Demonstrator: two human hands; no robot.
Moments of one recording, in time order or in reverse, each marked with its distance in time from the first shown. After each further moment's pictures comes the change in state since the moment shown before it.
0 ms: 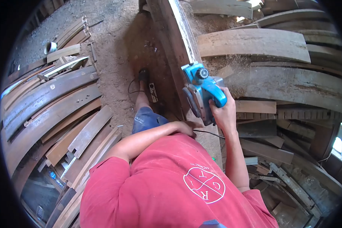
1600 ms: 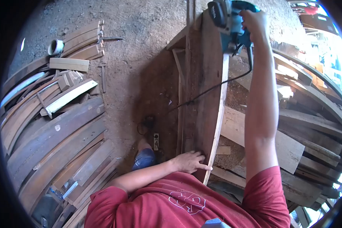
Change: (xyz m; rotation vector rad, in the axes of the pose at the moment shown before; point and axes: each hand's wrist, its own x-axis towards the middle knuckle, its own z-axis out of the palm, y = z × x) left_hand -0.122 0.007 -0.415 0.392 0.655 0.511; right_hand 0.819 -0.363 0.177 0.027 0.075 -0.245
